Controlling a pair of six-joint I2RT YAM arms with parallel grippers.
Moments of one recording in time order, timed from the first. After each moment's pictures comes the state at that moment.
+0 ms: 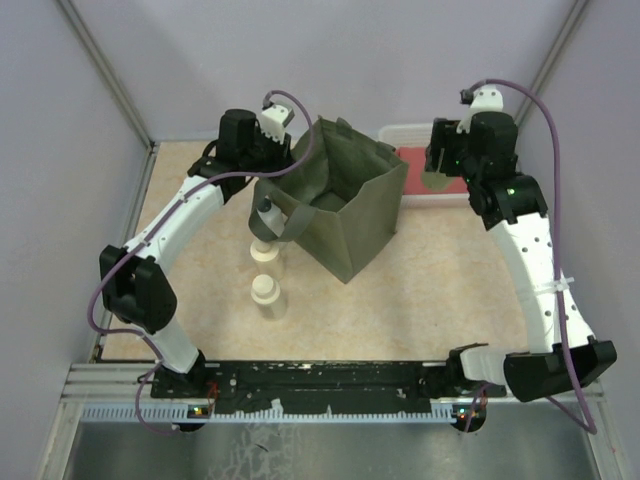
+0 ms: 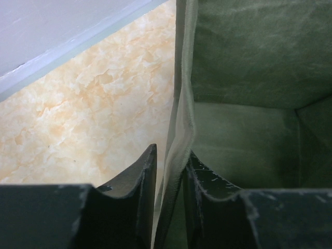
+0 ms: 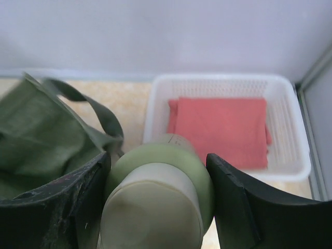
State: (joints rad) left arm -0.41 1.70 1.57 -0.31 0.20 0.10; right arm 0.22 1.26 1.59 -0.59 0.12 0.10
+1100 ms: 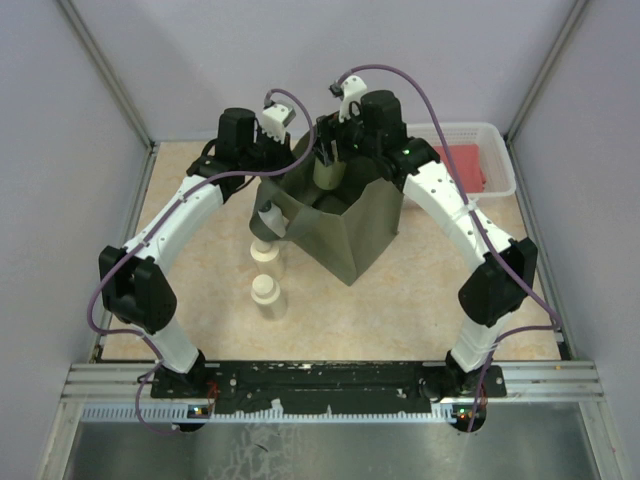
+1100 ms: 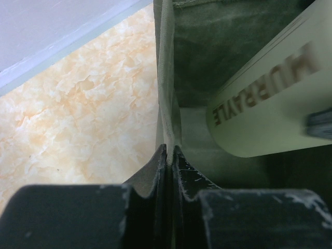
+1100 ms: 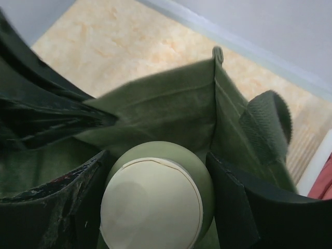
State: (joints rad) left arm -0.41 1.70 1.59 -0.32 0.28 0.08; right arm 0.54 1.75 1.80 -0.40 -0.17 0.05
